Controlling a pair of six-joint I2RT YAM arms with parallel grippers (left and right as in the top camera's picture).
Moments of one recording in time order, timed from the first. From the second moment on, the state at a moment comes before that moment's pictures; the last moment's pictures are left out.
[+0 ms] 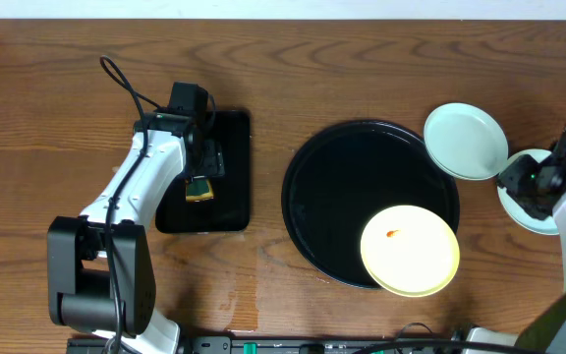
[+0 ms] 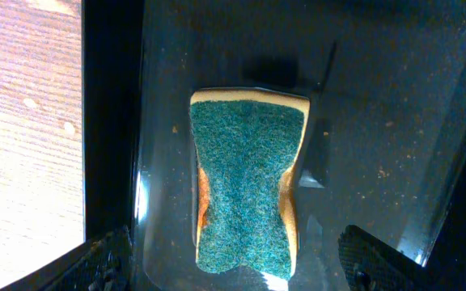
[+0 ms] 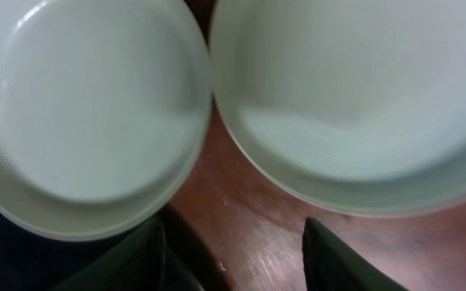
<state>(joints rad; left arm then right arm) -0.13 1.75 1.20 -0.85 -0.14 -0.28 -0.41 1.50 0.99 -0.66 -0.08 0.43</state>
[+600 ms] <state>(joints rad) -0.13 1.75 1.20 -0.85 -0.14 -0.28 -0.41 1.78 0.99 -0.49 -0.25 0.69</state>
